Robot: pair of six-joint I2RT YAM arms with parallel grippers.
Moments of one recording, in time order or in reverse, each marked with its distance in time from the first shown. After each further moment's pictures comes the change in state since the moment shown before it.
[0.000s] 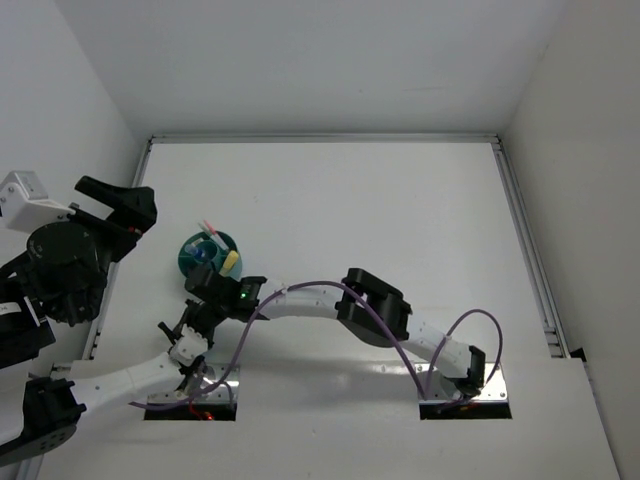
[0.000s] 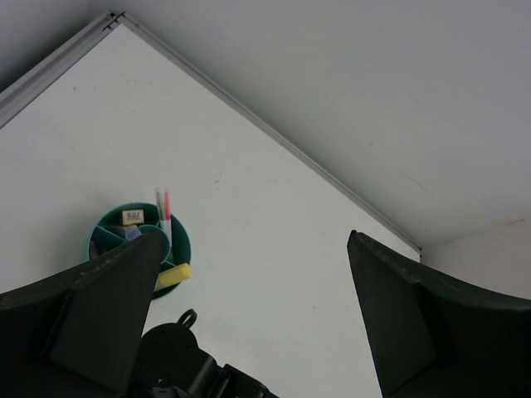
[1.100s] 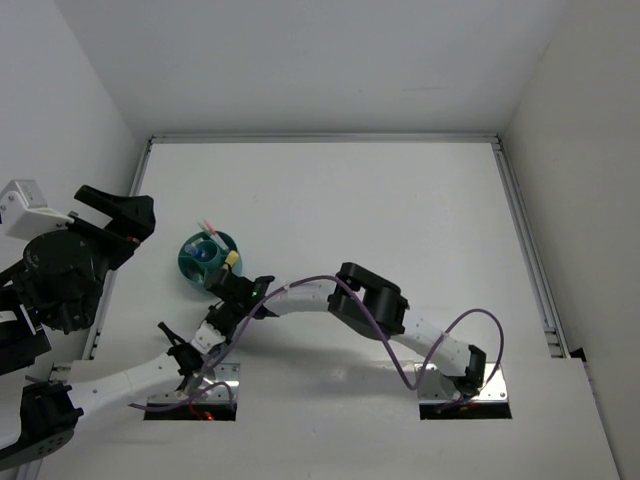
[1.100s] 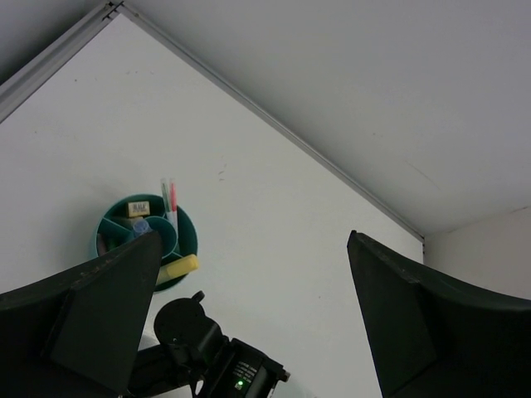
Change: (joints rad) left arm 0.000 -0.045 -0.046 -0.016 0.030 0.001; right arm -0.050 0.043 -0.122 0.071 -0.166 0.191
